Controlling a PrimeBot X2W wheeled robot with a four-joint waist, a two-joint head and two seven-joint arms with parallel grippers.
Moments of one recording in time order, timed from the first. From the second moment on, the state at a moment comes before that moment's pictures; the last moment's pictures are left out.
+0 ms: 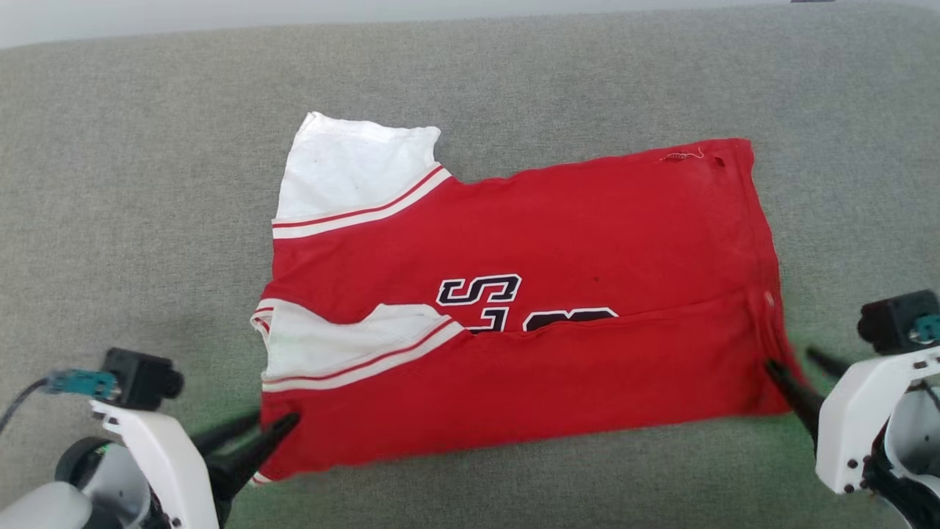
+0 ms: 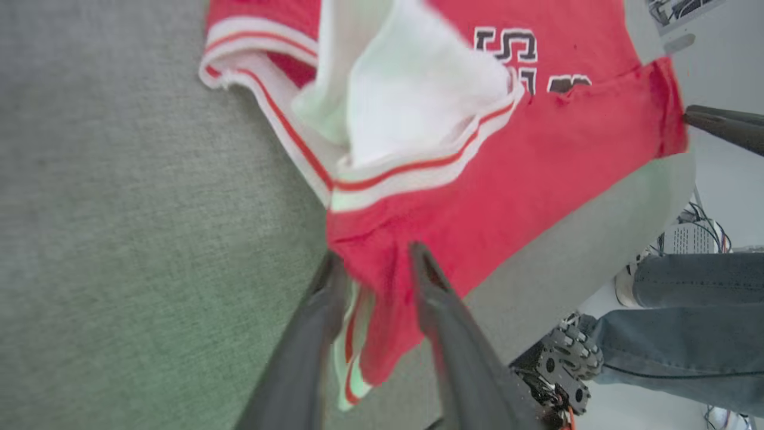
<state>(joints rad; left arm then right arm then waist) -0.28 0.97 -0.80 -0.07 -1.32 -0.03 0.18 -0.06 -0.38 0.00 -0.14 0.47 0.13 0.75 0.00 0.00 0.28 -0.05</state>
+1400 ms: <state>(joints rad) -1.06 0.88 -0.78 0.73 -1.16 -0.12 0.64 -0.28 -0.05 0.13 0.08 0.26 0.13 -0.08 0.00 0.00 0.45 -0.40</state>
